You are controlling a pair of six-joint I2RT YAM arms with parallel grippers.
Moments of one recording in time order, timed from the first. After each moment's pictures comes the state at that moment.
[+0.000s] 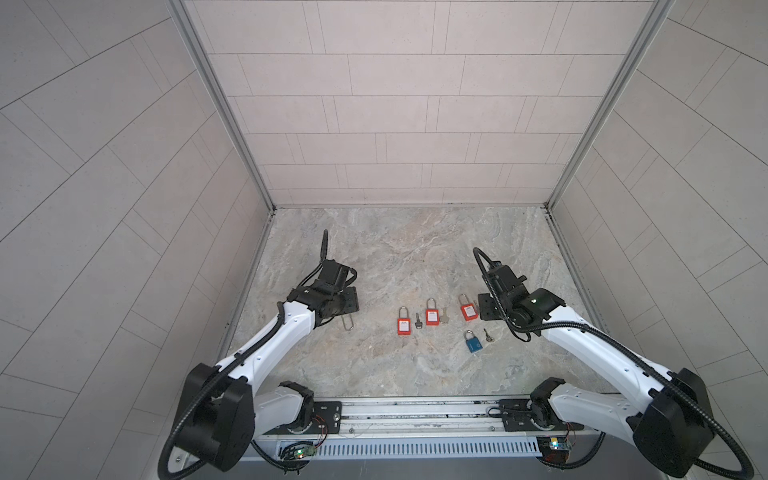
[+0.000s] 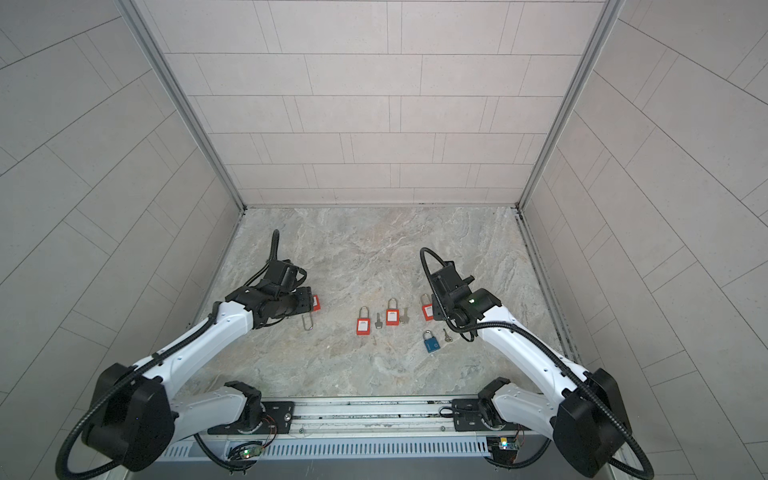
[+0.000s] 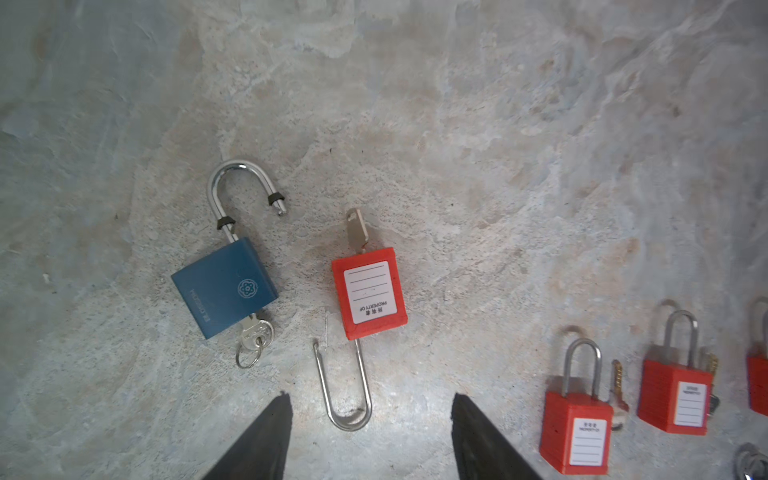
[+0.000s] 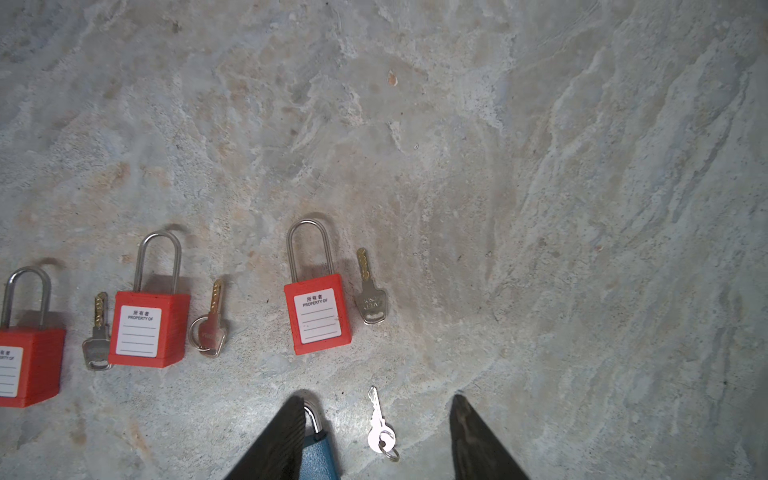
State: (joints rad) left arm -0.36 1.24 0.76 -0.61 -0.06 -0.53; right arm 0.49 1.14 0.81 -0.75 0.26 0.41
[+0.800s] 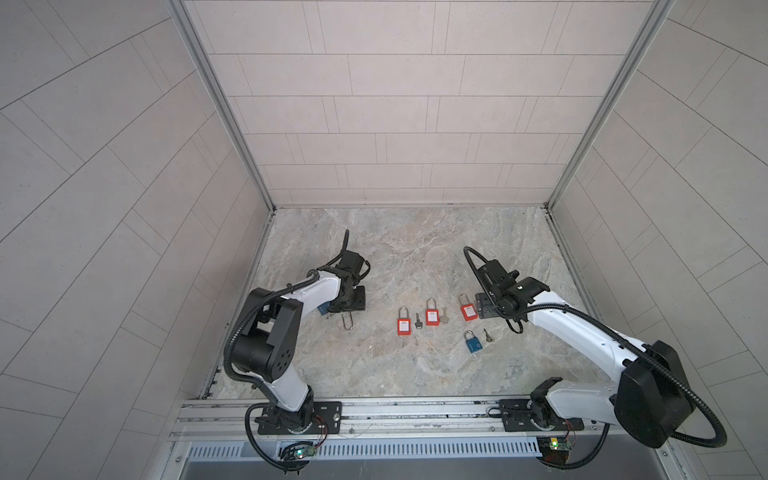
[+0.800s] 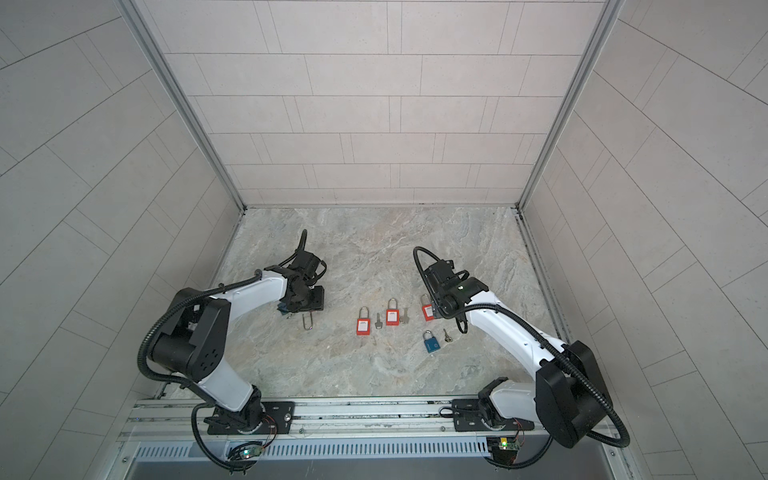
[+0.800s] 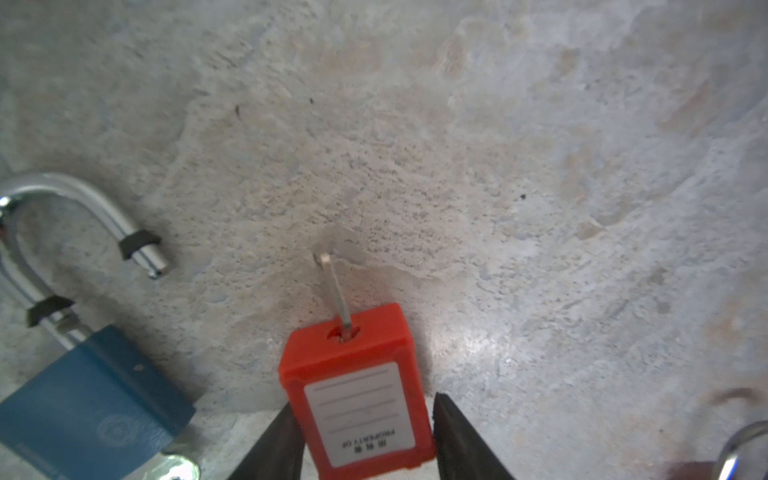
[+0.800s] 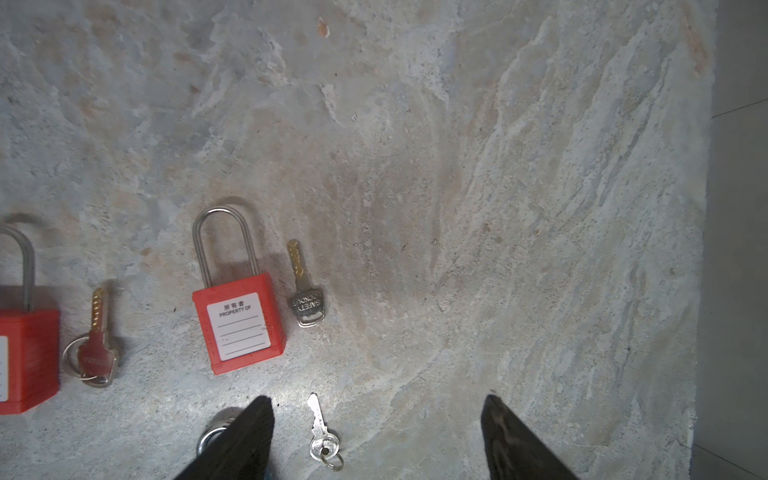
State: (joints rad) left arm -0.33 1.66 0.93 -0.61 -0.01 -0.39; right arm 0.45 1.27 0.87 -0.83 0.37 0.41
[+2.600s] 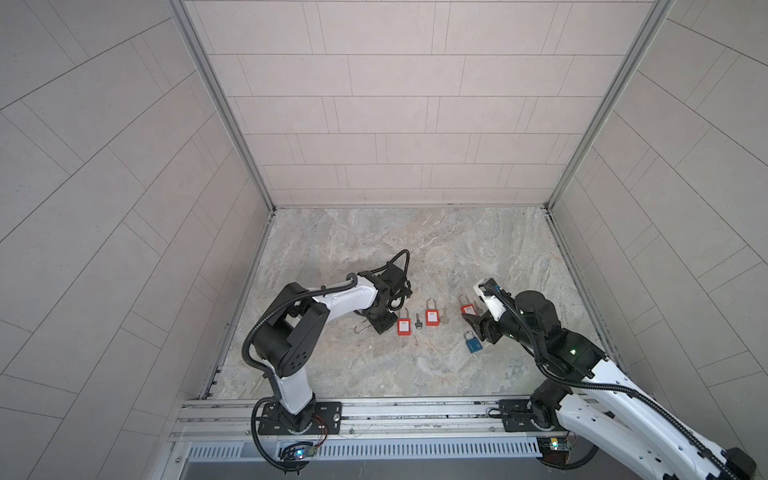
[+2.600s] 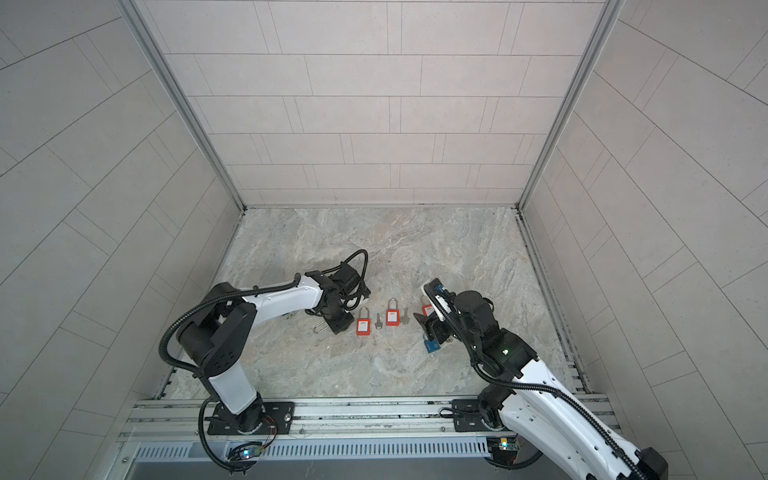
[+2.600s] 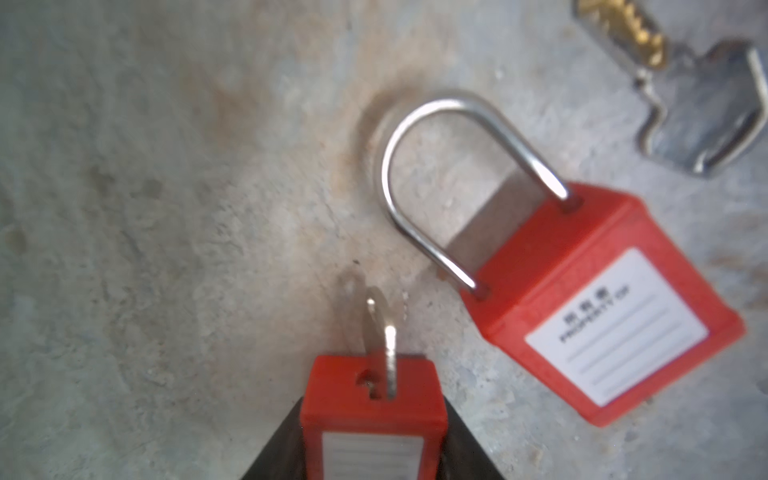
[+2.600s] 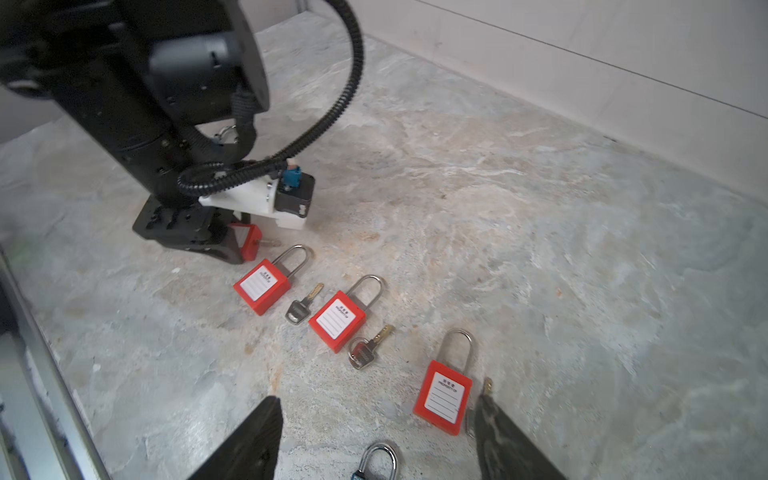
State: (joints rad) left arm -0.68 1.75 1.04 -0.76 0.00 0.23; right arm 0.60 0.68 0.56 -0.43 -0.12 -0.10
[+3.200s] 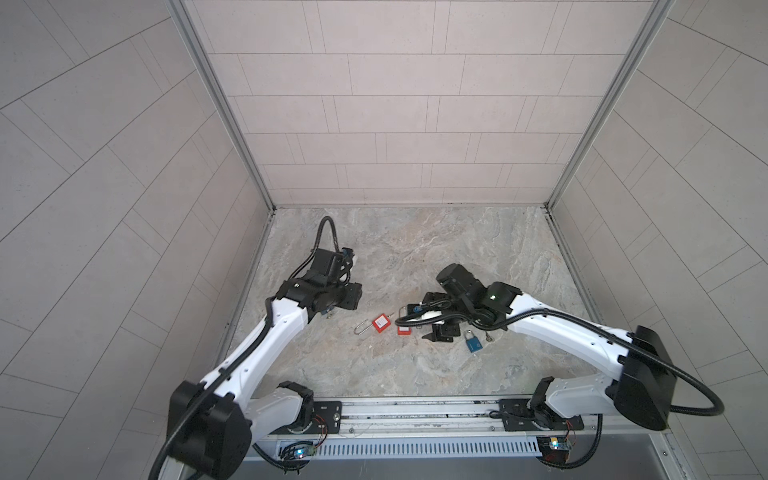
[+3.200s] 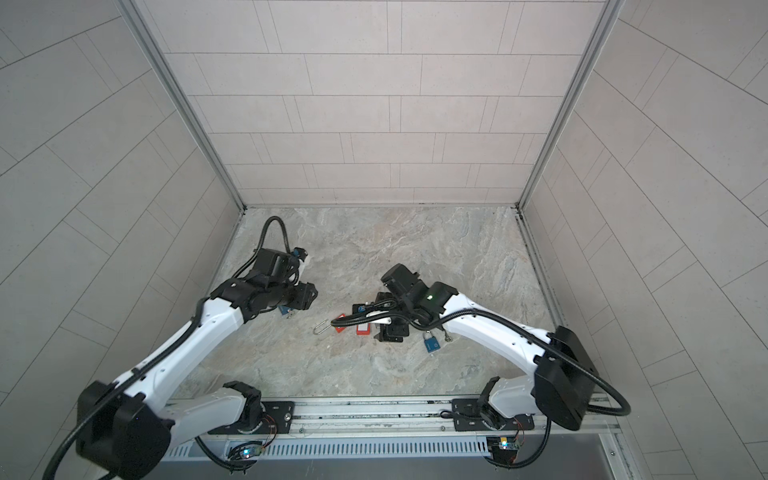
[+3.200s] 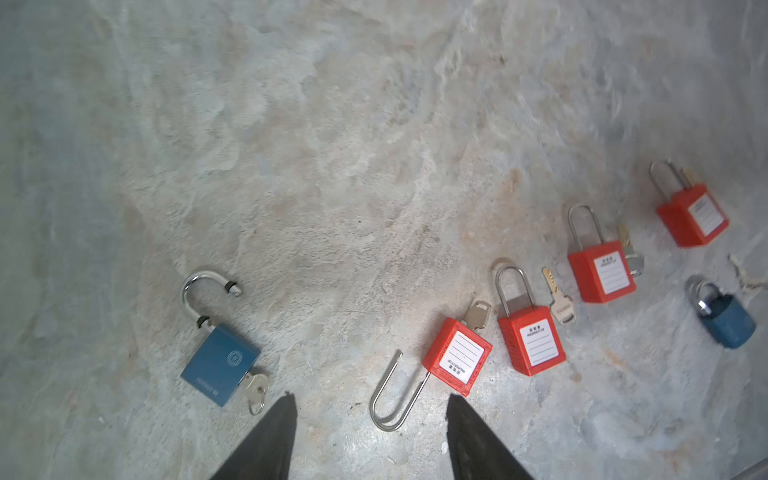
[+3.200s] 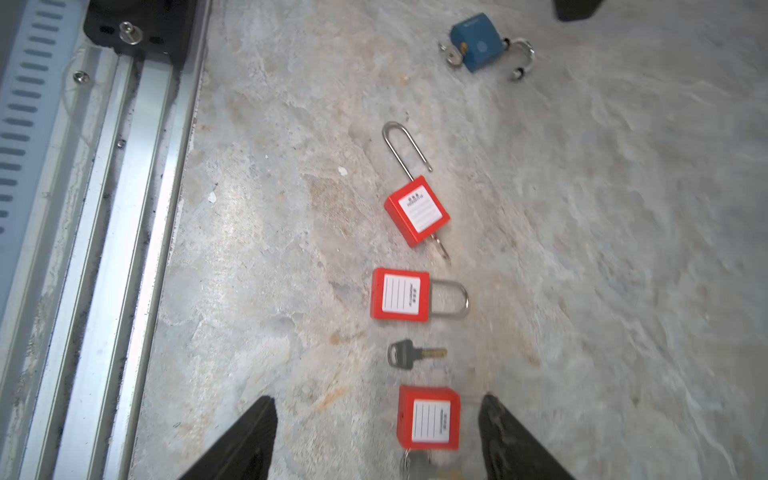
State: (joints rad) left arm -0.30 1.09 0.86 -0.70 0.13 -0.13; right arm 0.81 1.44 1.08 -0.63 -0.34 -0.80
